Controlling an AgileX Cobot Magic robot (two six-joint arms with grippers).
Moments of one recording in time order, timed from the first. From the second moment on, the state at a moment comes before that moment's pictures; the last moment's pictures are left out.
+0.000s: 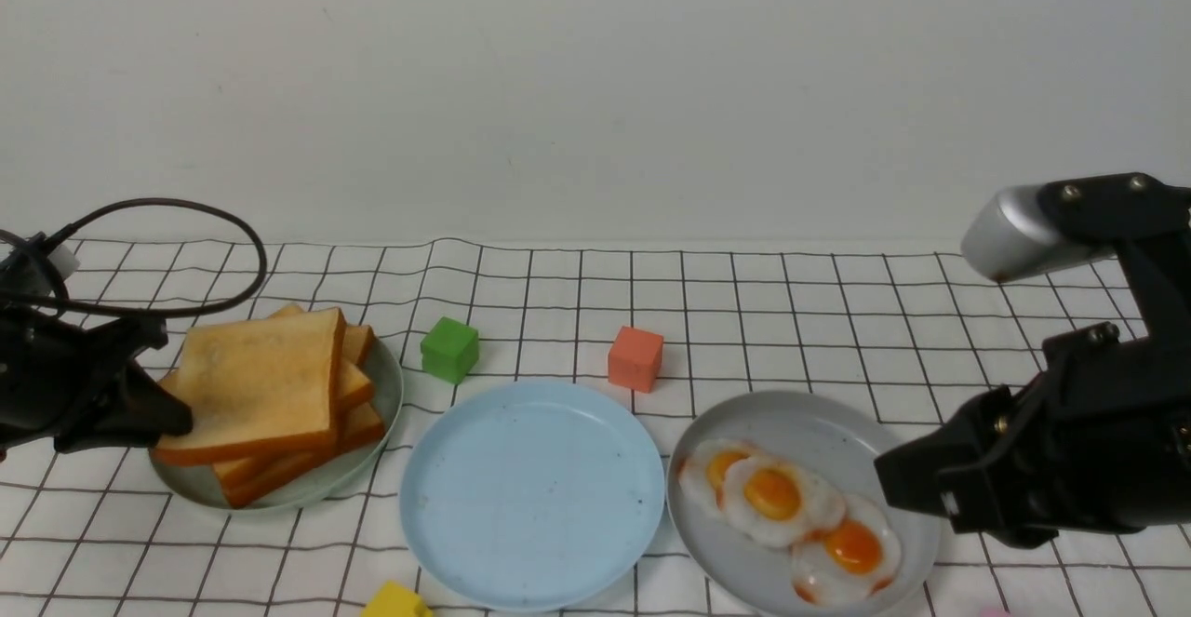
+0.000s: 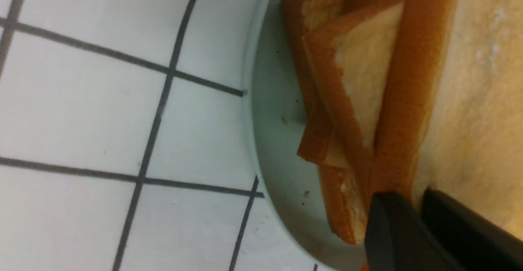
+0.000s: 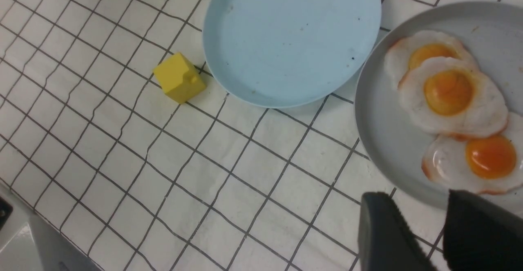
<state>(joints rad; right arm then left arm) 0.51 1.06 -0.90 0.37 0.78 -0.11 0.36 1.81 -1.08 -0.76 0.81 0.51</state>
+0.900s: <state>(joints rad) 0.51 1.06 -0.90 0.33 0.83 -0.11 0.08 1.62 -1.11 -0.86 0.93 0.55</state>
